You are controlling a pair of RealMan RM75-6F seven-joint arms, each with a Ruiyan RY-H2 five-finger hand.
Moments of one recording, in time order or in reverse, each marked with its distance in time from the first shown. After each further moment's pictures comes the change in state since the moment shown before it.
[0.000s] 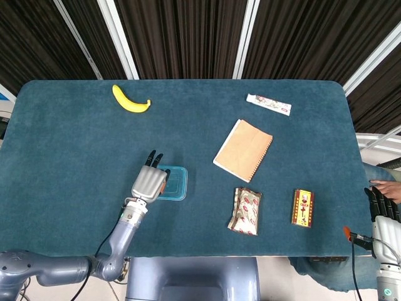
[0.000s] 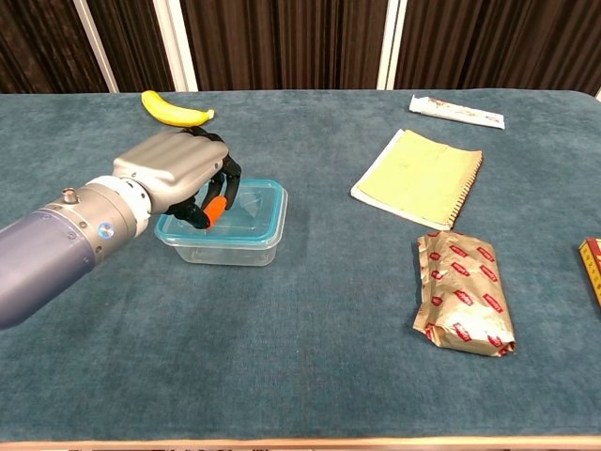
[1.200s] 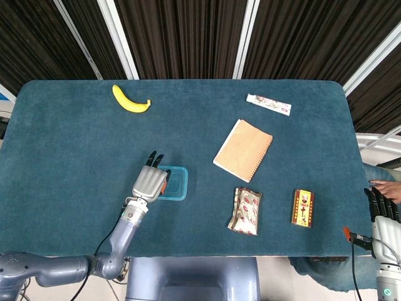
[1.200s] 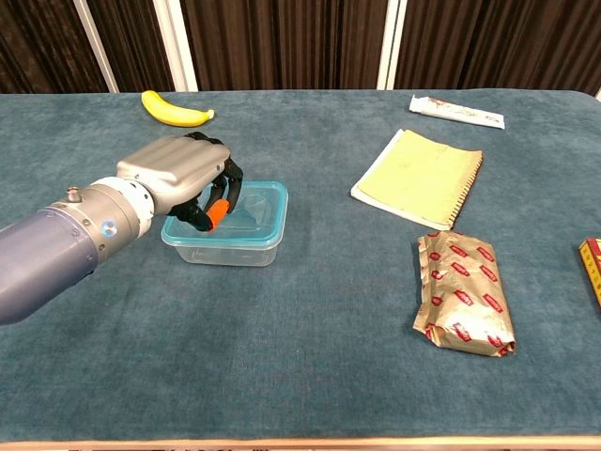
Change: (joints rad) left arm 0.022 0.001 -0.038 -0.009 -0.002 -0.067 -0.001; right arm 0.000 -0.001 -0.001 0.002 -0.001 0.000 -0.001
